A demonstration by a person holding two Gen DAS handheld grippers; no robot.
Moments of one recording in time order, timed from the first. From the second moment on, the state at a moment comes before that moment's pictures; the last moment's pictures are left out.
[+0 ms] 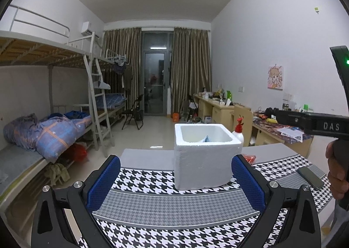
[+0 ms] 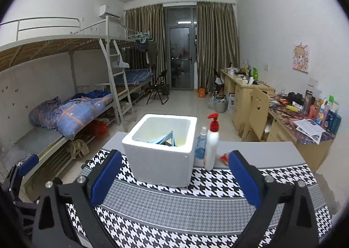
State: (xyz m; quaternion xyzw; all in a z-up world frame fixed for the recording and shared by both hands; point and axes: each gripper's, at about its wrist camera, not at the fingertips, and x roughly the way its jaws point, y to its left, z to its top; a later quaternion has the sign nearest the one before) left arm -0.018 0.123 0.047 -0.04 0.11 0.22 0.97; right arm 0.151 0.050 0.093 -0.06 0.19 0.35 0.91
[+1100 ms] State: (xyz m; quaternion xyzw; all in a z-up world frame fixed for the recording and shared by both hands) left arm -0.055 0.085 0.014 -0.04 0.08 0.20 0.97; right arm 0.061 -0.011 0.015 -0.05 0.07 0.32 0.94
